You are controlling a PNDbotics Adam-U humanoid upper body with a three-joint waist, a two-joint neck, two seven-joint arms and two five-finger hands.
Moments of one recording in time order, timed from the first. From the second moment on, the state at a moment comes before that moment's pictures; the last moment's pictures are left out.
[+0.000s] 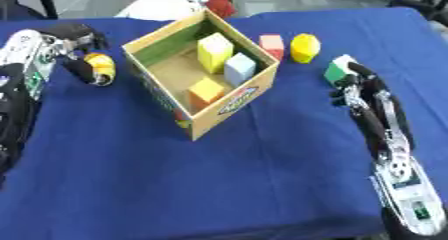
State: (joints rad) left arm -0.98 0.40 -0.02 -0.76 -1.26 -0.13 -0.46; right arm -0.21 -0.13 0.06 -1.66 0.13 -0.11 -0.13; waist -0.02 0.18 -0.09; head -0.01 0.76
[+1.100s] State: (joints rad) left arm -1.00 0.41 -0.05 -1.02 -1.20 -0.19 -0.21; right arm -0.21 -0.13 0.06 -1.65 0.13 -0.11 -0.13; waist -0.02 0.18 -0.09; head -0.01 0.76
